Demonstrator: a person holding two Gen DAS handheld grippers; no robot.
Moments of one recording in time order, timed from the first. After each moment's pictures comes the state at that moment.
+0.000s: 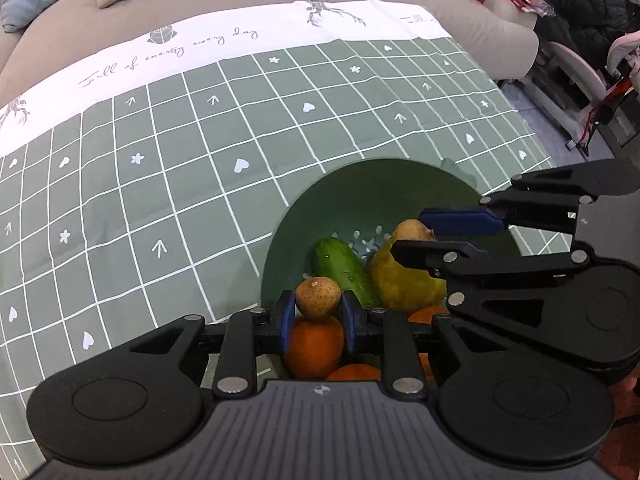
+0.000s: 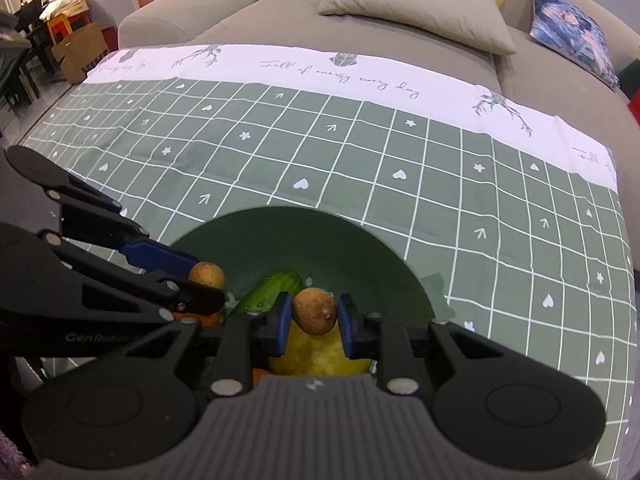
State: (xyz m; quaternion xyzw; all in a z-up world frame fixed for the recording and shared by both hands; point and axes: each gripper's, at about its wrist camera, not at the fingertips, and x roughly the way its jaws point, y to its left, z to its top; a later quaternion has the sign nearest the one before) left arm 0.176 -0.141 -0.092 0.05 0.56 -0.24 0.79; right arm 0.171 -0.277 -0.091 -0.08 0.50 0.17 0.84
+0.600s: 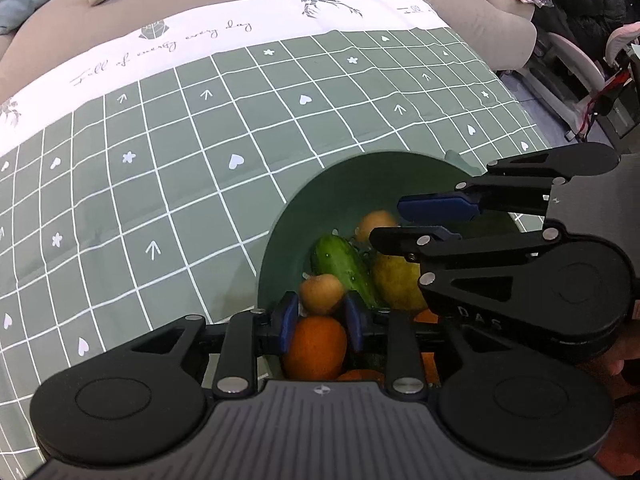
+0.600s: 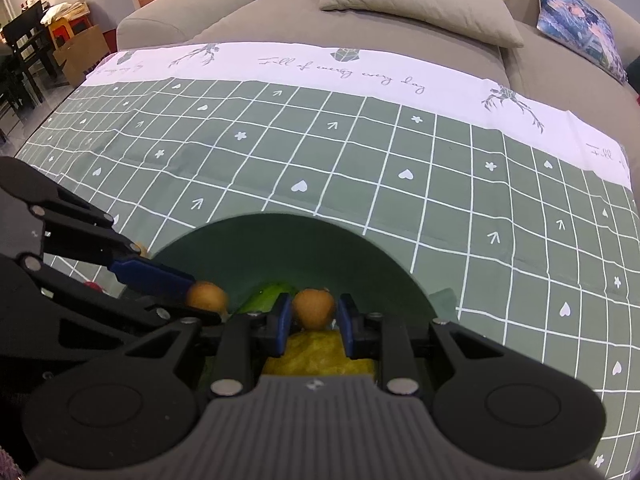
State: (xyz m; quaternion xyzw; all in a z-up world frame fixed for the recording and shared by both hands) left arm 0.181 -0.144 -0.101 0.06 0.57 -0.25 0.78; right arm 0.185 -0.277 -0.107 -0.06 0.51 0.18 0.84
